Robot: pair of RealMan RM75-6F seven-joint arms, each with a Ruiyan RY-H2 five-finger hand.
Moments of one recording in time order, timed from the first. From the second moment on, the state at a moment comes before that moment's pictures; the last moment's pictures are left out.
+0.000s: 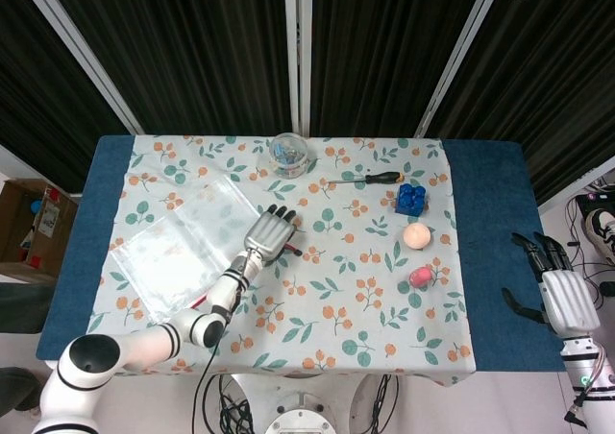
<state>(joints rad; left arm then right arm) -1.03 -1.94 -0.25 -0.94 1.00 0.71 0.54 0.14 -1.10 0.07 -1.59 -1.53 1.43 0.25</state>
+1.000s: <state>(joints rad) -0.80 -1.88 -0.18 -1.22 1.34 1.37 0.37 0.28 -1.03 0.11 -1.68 -1.65 1.36 0.26</state>
